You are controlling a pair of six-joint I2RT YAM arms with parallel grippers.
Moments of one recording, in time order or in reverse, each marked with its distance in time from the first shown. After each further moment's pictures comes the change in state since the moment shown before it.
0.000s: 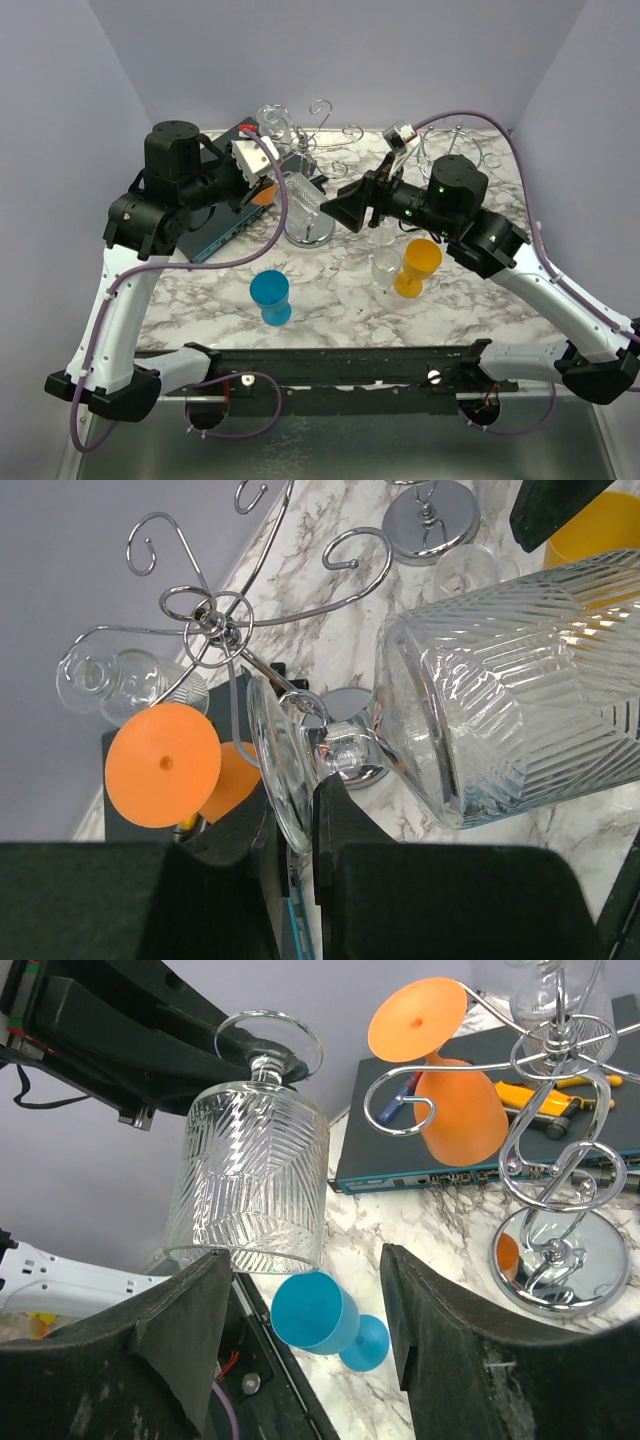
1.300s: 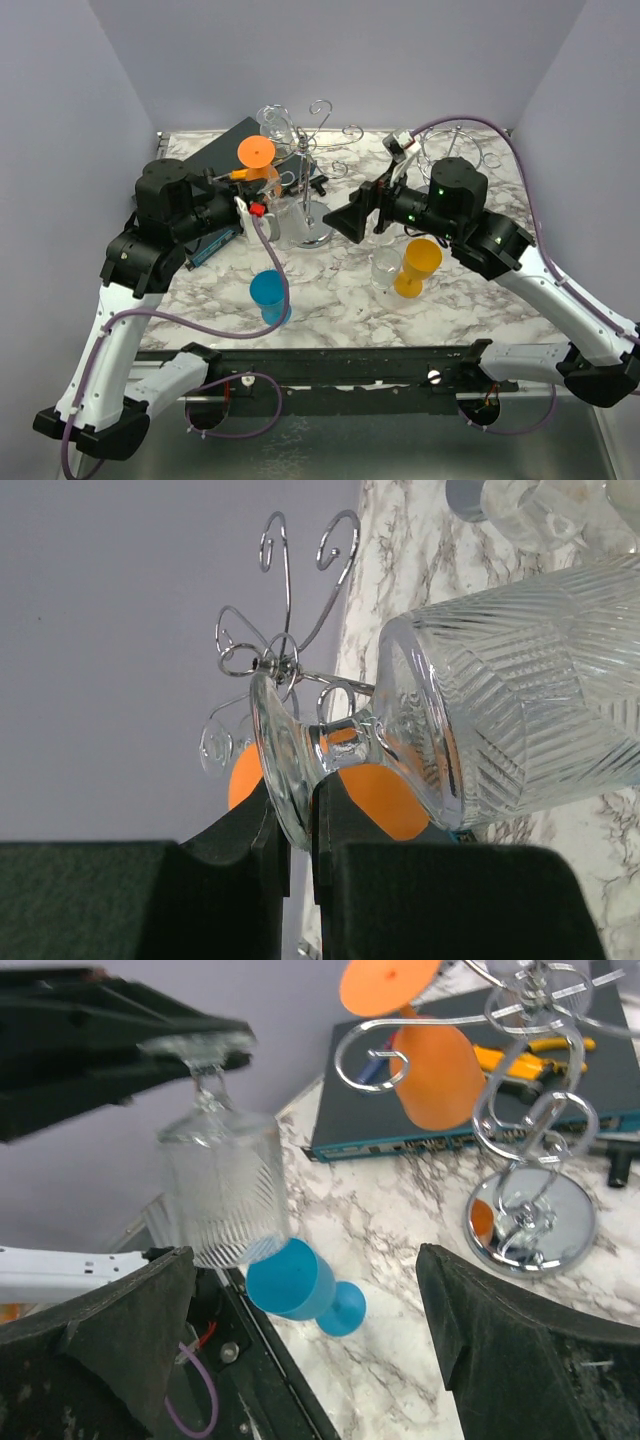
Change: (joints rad) left arm -0.003 -0.190 -0.259 0.171 0.037 0.566; right arm 0.000 -0.021 -0.018 -0.115 0.033 -0.045
